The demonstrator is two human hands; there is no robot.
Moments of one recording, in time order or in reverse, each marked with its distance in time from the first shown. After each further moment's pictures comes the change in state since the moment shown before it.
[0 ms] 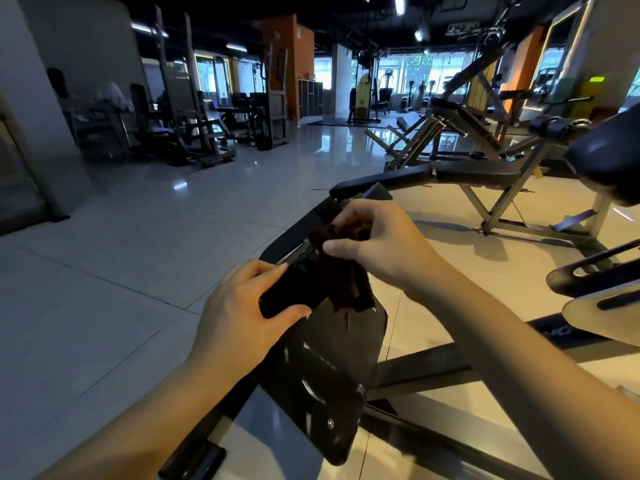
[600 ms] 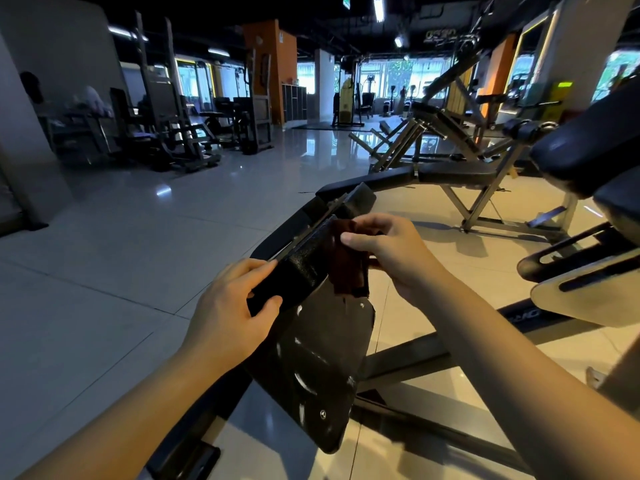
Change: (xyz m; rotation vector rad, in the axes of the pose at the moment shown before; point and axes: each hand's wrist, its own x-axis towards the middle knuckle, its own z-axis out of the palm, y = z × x) left_hand -0.007 -0.014 -0.004 -0.064 -0.057 0.026; right_hand -0.019 0.030 -0.006 0.464 0.096 0.276
